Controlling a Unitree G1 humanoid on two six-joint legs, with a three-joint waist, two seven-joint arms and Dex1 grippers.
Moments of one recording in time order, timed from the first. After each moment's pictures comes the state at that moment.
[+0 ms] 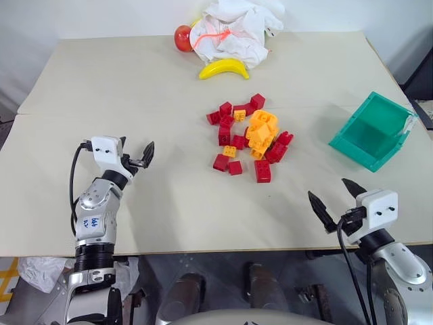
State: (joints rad) left arm -0.34 0.34 0.26 0.20 -0.26 0.13 -0.29; right arm 0.32 -0.42 -0.31 -0.51 0.30 0.20 0.45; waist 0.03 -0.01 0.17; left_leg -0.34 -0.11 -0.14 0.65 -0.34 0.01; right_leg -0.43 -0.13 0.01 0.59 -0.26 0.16
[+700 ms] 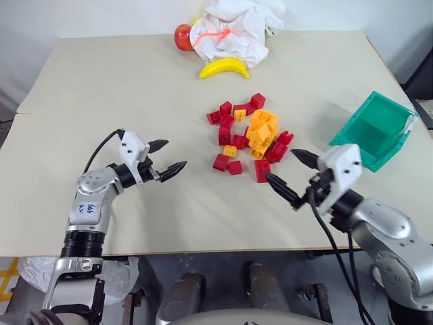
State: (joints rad) left arm -0.44 0.52 0.08 0.29 -0.32 0.12 -0.93; right arm -0.13 -0.54 -0.07 -0.74 0.57 0.78 0.36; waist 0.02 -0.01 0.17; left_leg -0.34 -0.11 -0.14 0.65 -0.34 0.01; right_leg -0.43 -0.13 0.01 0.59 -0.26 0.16
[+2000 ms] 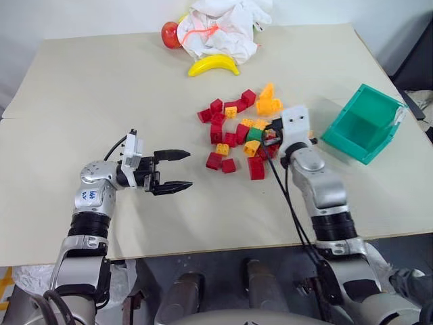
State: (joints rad) left arm -0.58 0.48 0.07 0.53 -0.46 0.01 -1.46; right arm -0.56 -0.30 0.04 0.00 0.07 0.62 0.12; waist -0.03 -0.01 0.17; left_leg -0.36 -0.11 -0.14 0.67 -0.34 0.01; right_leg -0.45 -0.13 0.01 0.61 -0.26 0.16
